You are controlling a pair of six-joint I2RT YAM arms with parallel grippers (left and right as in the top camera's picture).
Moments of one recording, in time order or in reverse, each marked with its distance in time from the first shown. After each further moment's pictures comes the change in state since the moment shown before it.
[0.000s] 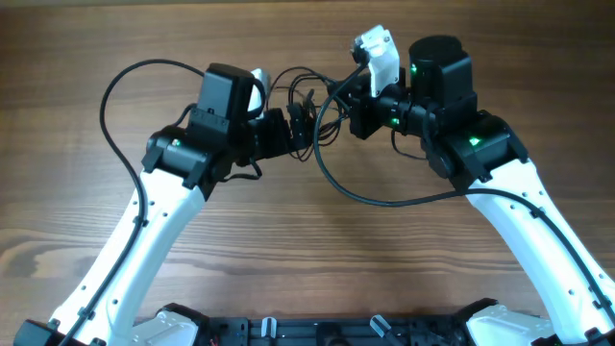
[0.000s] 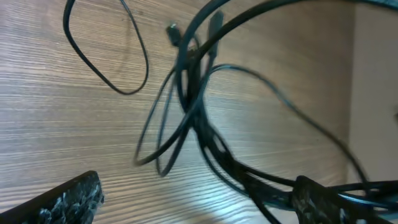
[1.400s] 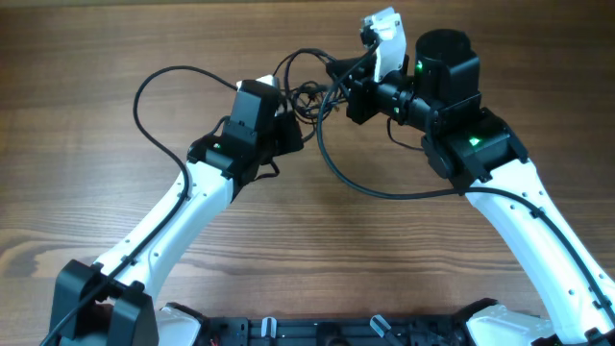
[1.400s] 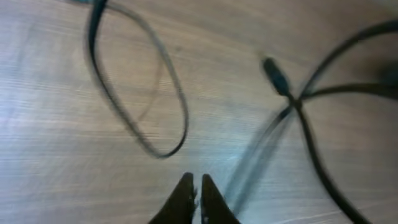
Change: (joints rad) left arm -0.038 0.129 -0.213 0.376 -0.200 0.001; right arm -0.003 0.000 0.000 0.116 0.063 0.115
